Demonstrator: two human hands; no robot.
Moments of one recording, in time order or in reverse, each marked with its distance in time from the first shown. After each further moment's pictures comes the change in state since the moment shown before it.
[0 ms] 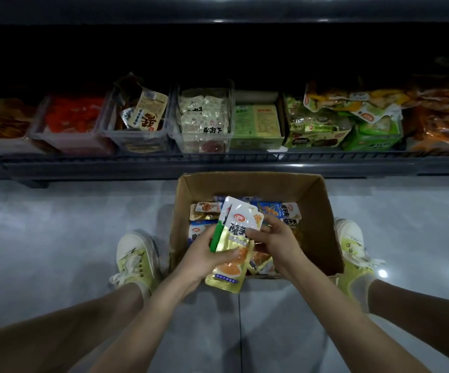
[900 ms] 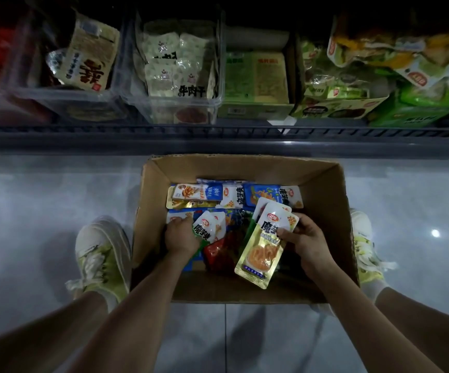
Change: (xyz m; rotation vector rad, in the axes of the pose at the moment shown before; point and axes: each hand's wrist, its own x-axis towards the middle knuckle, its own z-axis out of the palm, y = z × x) left_hand 0.153 -0.125 -0.020 1.142 0.263 -0.241; right_hand 0.077 0.045 -0.094 0.013 0.279 0.153
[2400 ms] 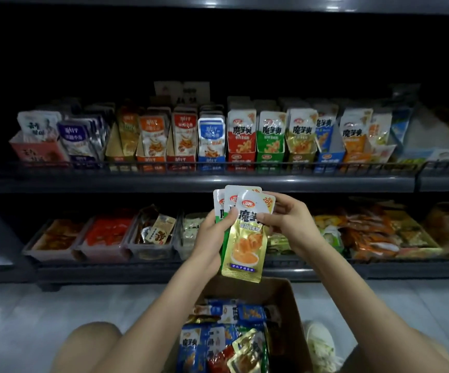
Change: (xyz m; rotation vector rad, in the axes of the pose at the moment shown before) left_hand -0.235 0.152 -0.344 -1.559 0.000 0.486; right_hand -0.265 -0.285 0.048 -0.138 -0.286 -0.818
